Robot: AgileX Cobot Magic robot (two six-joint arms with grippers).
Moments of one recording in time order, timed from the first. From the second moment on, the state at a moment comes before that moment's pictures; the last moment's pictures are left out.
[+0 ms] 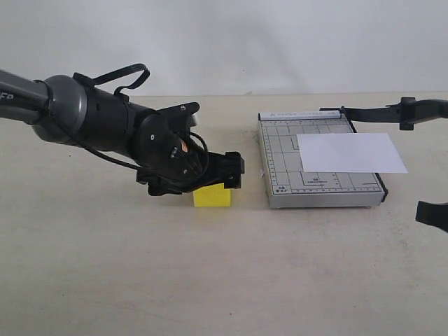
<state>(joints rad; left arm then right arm) -0.74 2.08 -1.24 -0.09 0.24 -0.44 0.10 1.05 -0.27 0.41 -0.02 -0.17</state>
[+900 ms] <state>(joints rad) -0.74 2.08 -1.25 -0.02 0.26 -0.47 0.10 1.05 -0.27 0.41 -0.02 -0.17</state>
